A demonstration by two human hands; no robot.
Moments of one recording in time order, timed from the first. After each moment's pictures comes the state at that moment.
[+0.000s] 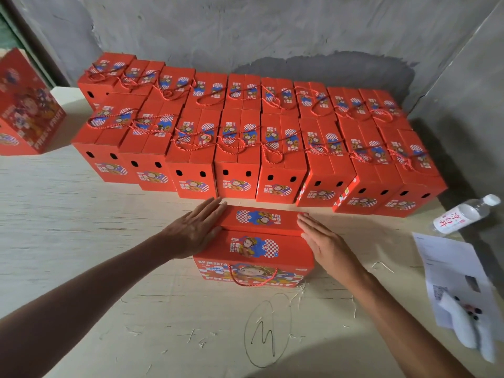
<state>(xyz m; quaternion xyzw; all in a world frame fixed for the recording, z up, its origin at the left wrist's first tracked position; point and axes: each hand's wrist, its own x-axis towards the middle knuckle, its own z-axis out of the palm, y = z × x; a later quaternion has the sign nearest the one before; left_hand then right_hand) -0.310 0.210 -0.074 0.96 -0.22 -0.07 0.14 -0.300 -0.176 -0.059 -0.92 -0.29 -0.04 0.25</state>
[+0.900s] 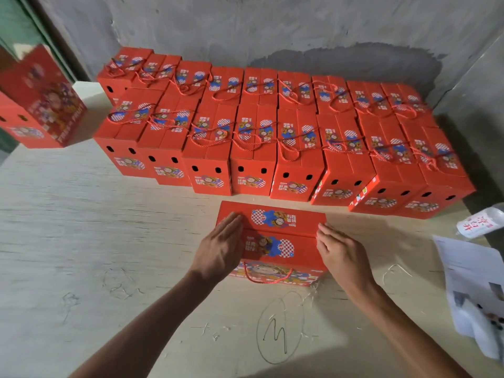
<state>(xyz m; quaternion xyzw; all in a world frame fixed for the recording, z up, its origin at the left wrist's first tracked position) -0.363 0.147 -0.084 0.95 -0.15 0.21 0.19 -0.316 -0.160 -0.070 -0.94 -0.23 -0.23 0.14</state>
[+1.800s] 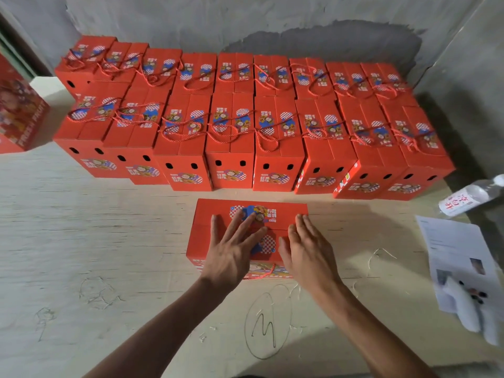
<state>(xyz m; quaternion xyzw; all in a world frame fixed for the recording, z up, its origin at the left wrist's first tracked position) -0.359 0.085 -0.073 0.98 -0.15 0.01 0.11 -0.336 -0.119 -0.068 -0.98 -0.16 -0.15 0.02</state>
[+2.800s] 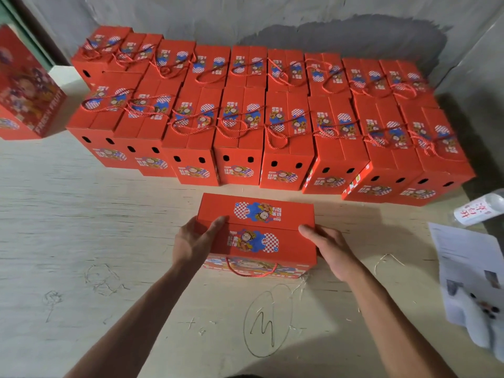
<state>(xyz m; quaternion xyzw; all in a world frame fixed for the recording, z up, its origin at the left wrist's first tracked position) -0.355 0.141 -0.081 0.78 0.27 0.01 0.56 -0.293 -0.174 -0.092 -0.73 0.06 0.26 0.62</state>
